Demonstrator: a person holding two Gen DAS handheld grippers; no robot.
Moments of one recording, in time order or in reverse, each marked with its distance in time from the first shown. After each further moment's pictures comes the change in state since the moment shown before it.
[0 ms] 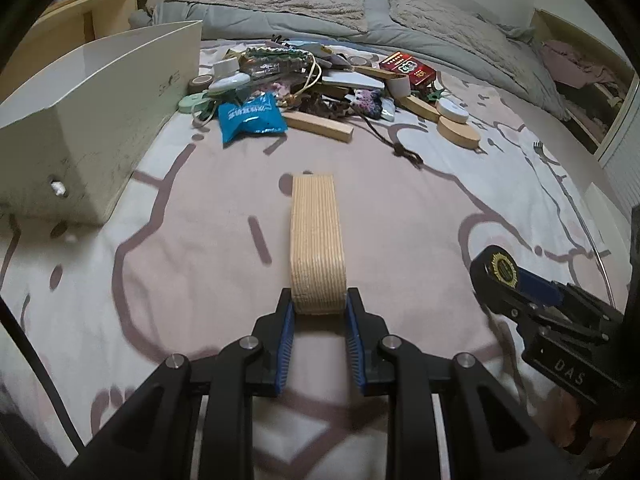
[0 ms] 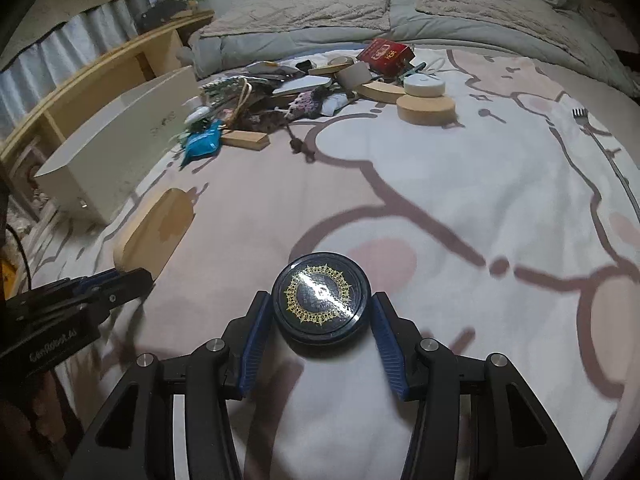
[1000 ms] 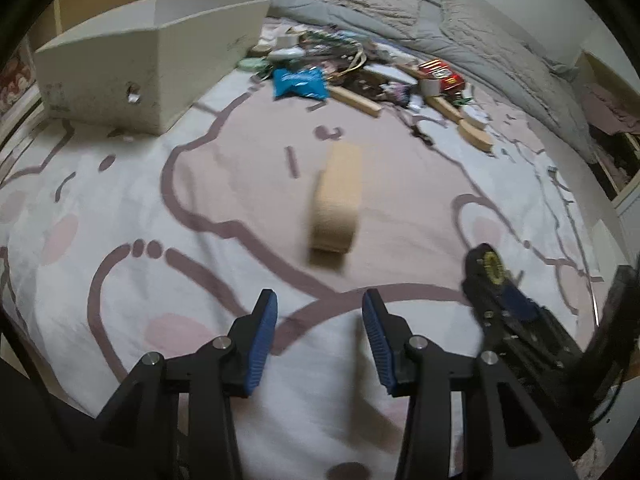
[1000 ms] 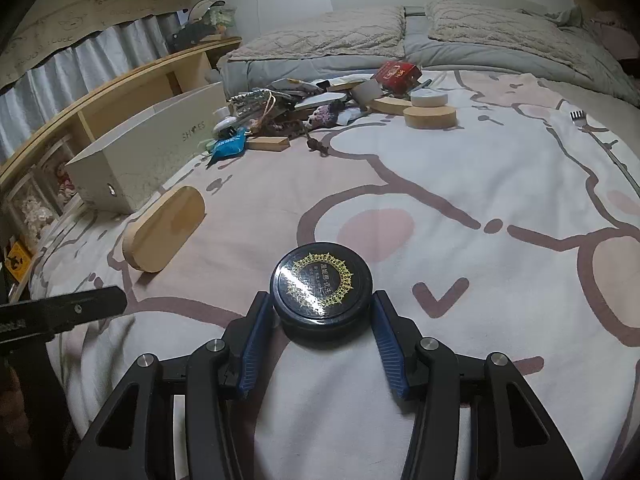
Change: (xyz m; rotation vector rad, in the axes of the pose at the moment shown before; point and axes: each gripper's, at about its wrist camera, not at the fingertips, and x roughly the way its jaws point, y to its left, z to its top) left arm -0.041 -0.012 -0.042 -0.199 0.010 0.051; right arm -0.009 -0.007 -0.039 -0.042 -0.131 0.067
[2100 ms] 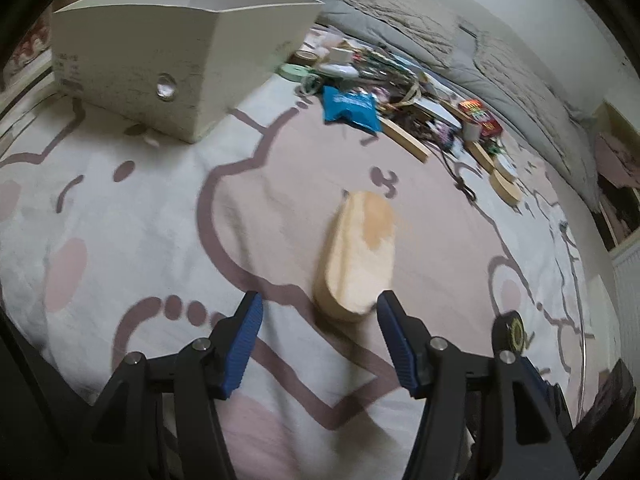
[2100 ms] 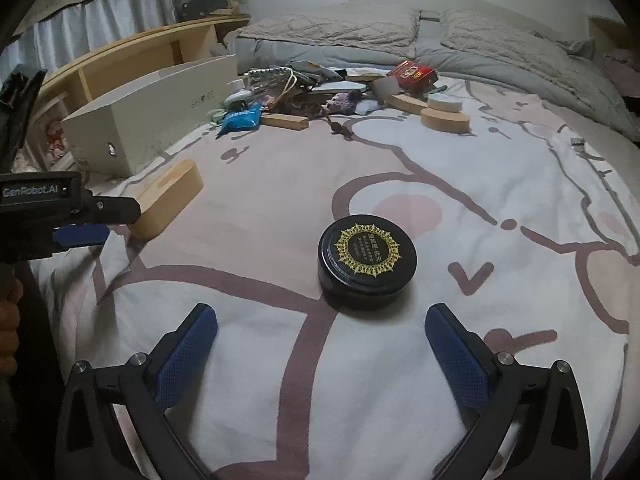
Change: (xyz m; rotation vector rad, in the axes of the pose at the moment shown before) left arm 0.021 0.053 0.033 -0.134 0.010 -0.046; right arm -0.001 0.040 -0.011 -0.114 0.046 -0.118
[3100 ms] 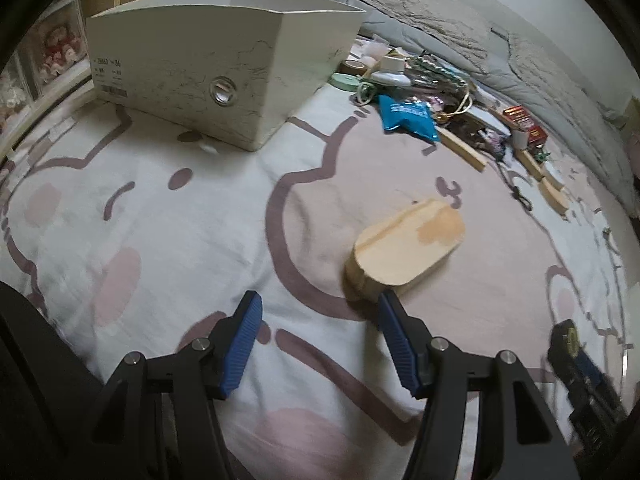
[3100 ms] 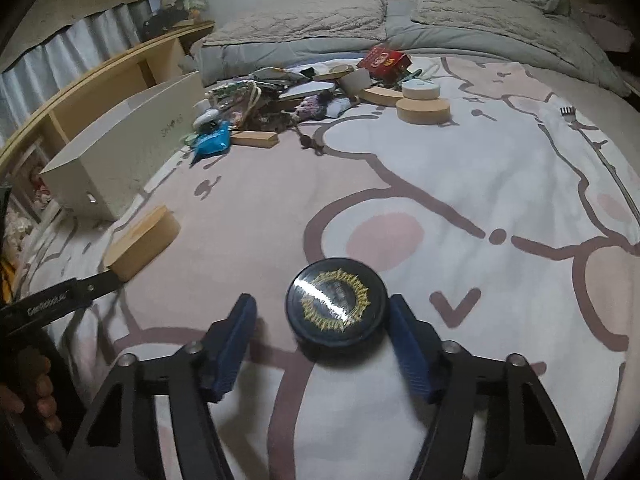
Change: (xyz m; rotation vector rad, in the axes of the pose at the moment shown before) left arm 0.007 0.028 0.004 -0.006 -0.073 0.215; right arm 0.010 -0.024 0.031 0.162 0.048 0.017
